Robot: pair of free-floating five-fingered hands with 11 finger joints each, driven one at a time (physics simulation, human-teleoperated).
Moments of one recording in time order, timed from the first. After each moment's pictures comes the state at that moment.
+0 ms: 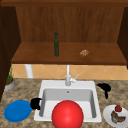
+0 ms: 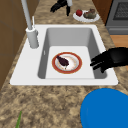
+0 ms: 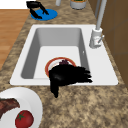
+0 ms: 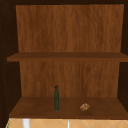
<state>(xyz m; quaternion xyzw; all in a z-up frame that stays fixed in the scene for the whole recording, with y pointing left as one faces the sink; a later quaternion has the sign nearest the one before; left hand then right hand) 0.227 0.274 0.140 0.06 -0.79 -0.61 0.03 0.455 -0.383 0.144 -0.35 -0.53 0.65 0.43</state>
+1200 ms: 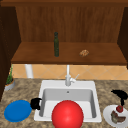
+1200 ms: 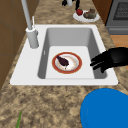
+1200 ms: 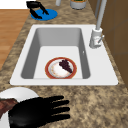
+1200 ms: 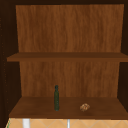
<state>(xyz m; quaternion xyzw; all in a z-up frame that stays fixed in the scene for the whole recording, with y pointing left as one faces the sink) 0.227 0.274 0.140 0.06 -0.79 -0.61 0.03 0.363 -0.514 0.141 -0.35 -0.54 0.63 0.42</state>
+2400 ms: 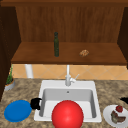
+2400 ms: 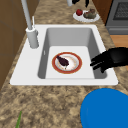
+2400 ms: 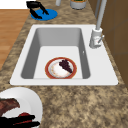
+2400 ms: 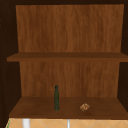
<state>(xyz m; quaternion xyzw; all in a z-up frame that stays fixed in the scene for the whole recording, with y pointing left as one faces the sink) 0.227 0.274 0.140 0.06 -0.79 -0.61 0.03 0.274 -0.565 0.151 -0.35 -0.49 0.65 0.46</state>
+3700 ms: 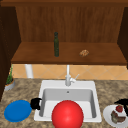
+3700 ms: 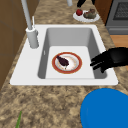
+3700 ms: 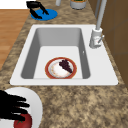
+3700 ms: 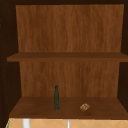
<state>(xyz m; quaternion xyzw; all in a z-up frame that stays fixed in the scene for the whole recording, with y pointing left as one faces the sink) 0.227 0.274 0.140 0.06 -0.79 -0.61 0.03 0.262 -0.489 0.192 -0.26 -0.36 0.72 0.53</state>
